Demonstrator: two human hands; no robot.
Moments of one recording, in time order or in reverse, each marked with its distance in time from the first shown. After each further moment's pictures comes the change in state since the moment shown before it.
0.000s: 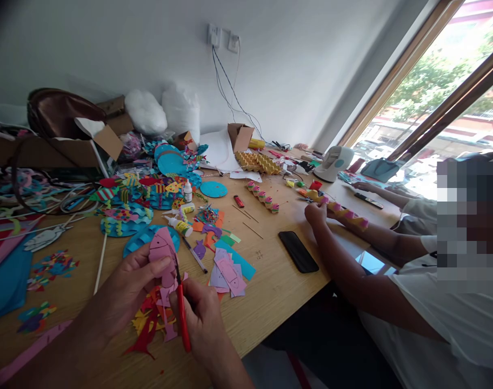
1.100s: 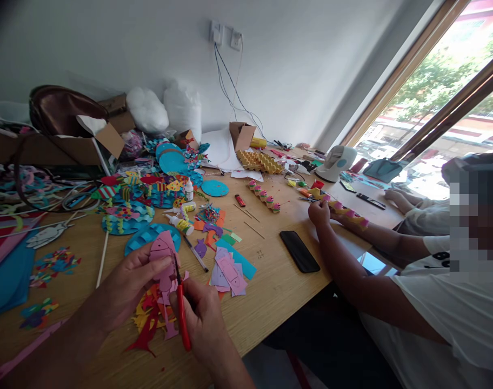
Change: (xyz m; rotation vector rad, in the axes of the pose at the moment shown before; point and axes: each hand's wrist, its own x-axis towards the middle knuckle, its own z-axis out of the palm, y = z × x) left_hand 0.005 -0.004 -0.014 0.111 -0.072 -0.019; right_hand 0.001 0.003 -0.002 -0.050 -0.023 -0.043
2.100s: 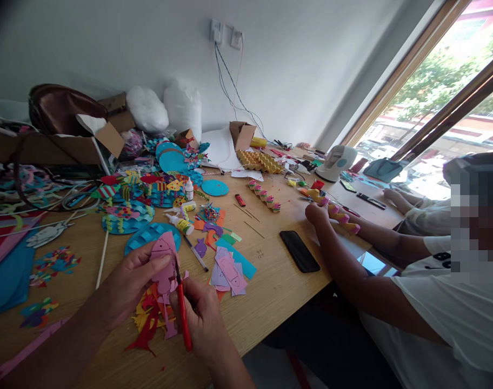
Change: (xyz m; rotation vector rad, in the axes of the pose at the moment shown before) left_hand 0.000 0.000 0.001 0.026 -0.017 0.014; right_hand -0.001 -0.002 0.000 0.022 -0.017 0.056
